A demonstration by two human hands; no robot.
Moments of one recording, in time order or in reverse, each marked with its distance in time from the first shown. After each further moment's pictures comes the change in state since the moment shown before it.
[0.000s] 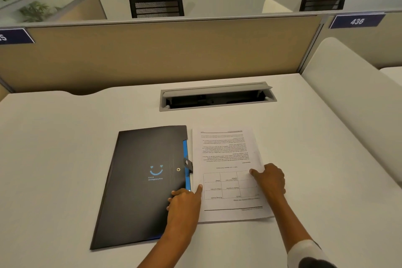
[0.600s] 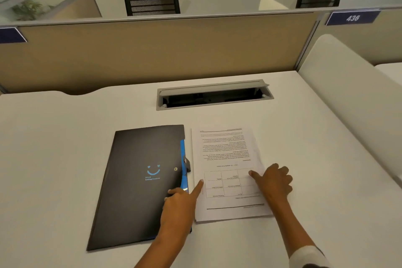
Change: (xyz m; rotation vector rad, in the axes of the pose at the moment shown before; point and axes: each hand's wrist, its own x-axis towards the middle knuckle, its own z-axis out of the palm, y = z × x) left_hand -0.012 -0.006 -0.009 -0.126 0.013 -0.041; right_hand -0.010 0.009 -0.001 -0.208 0.125 0.002
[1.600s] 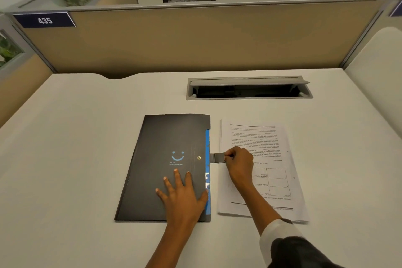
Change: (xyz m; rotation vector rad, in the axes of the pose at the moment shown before) left_hand -0.003 -0.034 0.033 -0.386 0.083 -0.441; right_hand -0.037 -0.105 0.078 0.423 -0.110 -0.454
